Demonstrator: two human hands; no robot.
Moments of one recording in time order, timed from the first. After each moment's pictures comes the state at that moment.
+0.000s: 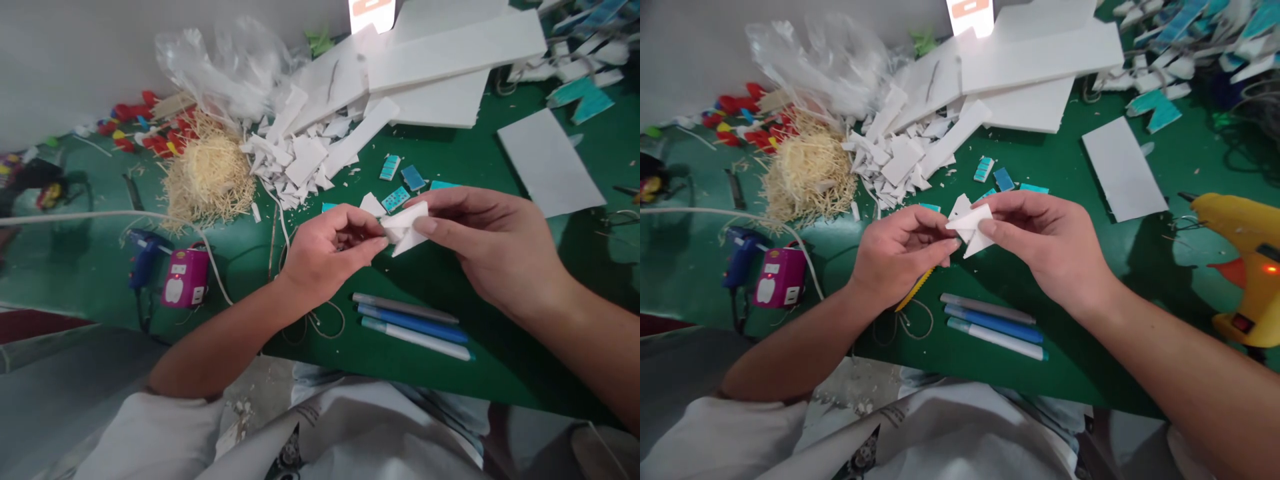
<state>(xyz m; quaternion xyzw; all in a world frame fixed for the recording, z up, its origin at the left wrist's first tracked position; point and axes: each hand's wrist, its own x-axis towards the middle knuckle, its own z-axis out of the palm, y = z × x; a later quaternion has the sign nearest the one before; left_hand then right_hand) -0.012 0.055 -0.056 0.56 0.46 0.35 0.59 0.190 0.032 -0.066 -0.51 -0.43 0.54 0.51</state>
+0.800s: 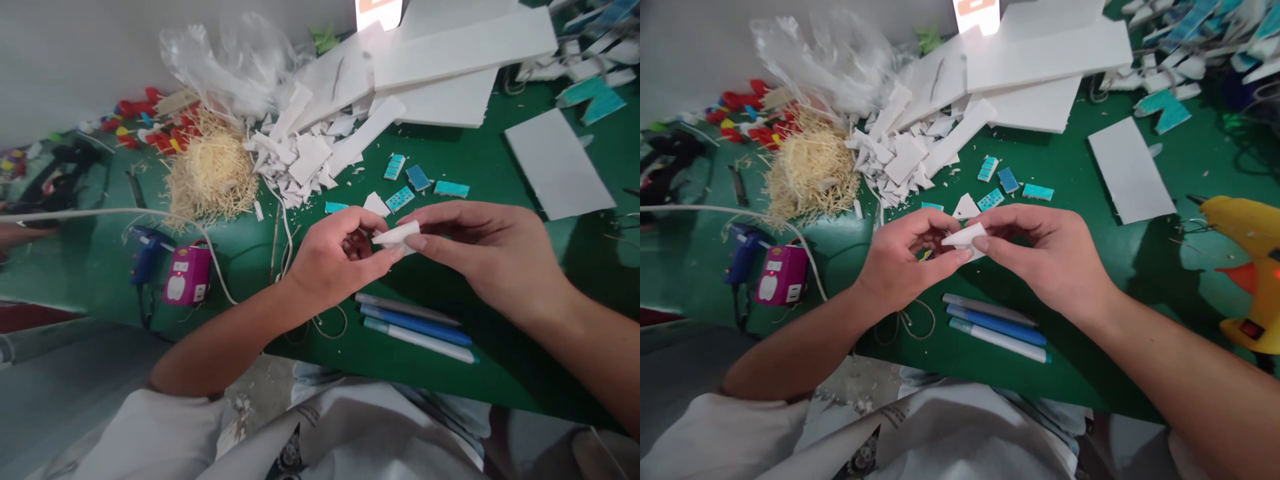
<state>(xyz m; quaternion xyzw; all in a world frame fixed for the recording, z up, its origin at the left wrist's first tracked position) -0.008 0.052 -0.050 0.64 0.49 0.31 0.51 0.189 0.029 -0.057 -0.54 -0.53 0.48 0.43</state>
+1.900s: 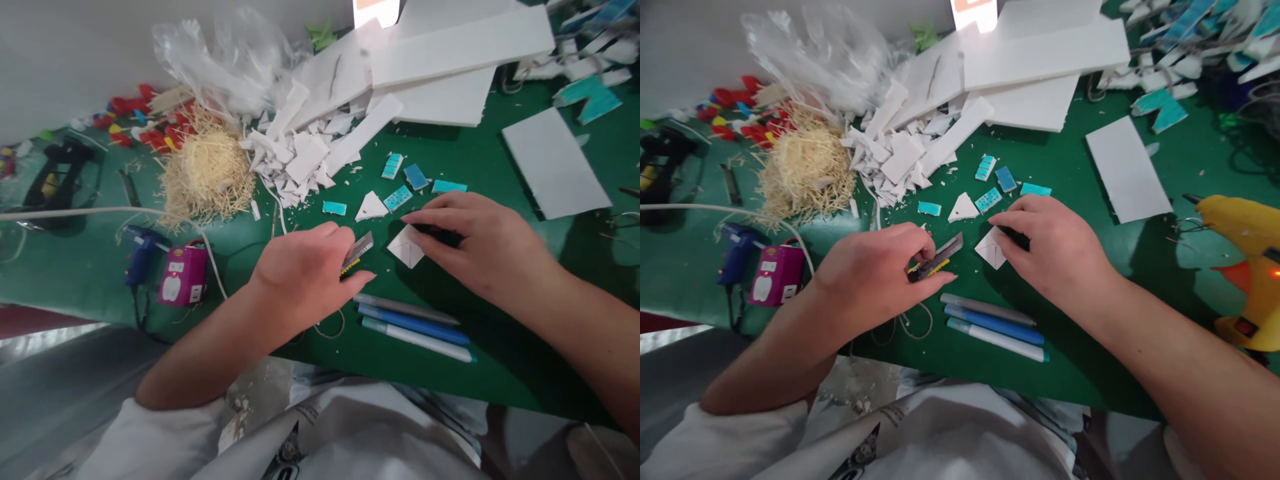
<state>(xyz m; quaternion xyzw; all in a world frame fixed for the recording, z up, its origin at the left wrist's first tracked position) -0.023 0.048 -0.018 0.85 0.52 -0.04 0.13 0.211 0.038 -0.078 -0.57 -0.74 0.22 0.27</state>
